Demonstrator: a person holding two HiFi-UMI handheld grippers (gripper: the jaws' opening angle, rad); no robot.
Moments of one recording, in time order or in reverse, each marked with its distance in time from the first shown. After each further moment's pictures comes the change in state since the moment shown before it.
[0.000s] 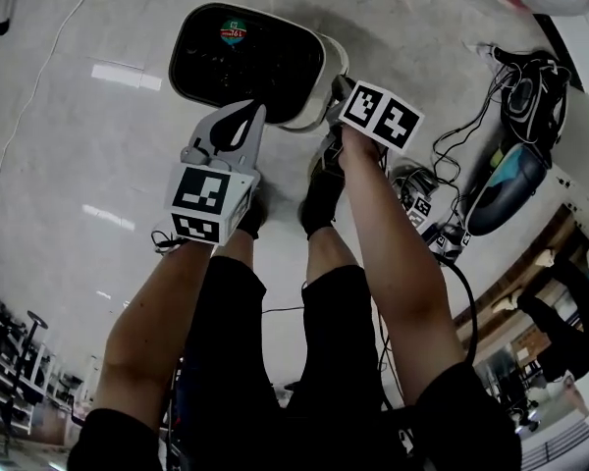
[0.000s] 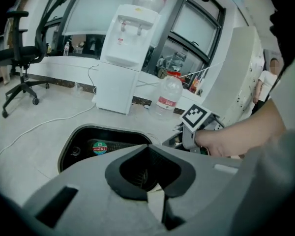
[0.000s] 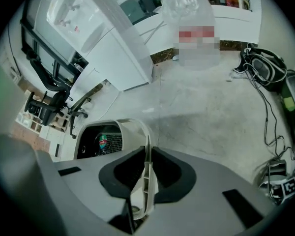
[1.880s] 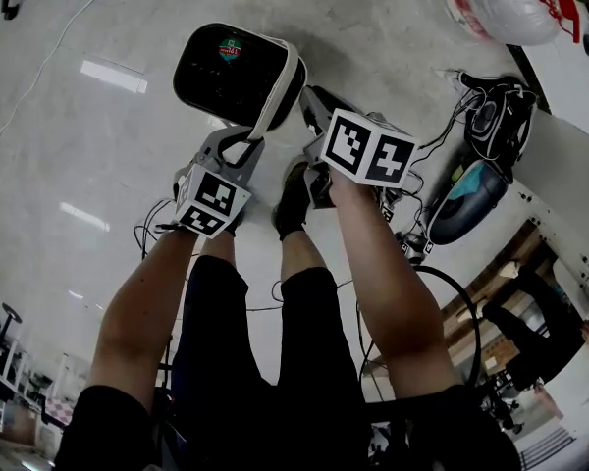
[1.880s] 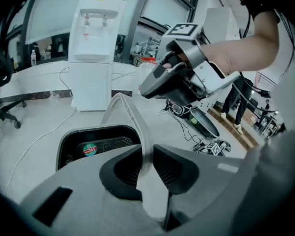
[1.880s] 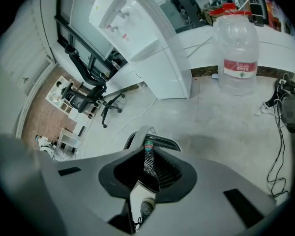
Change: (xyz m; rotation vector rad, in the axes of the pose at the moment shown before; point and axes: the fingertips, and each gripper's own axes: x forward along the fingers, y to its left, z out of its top) left arm -0.007 -0.040 -0.027 0.246 0.141 -0.151; right arm -0.113 0.119 0.048 -0.245 0.020 0.247
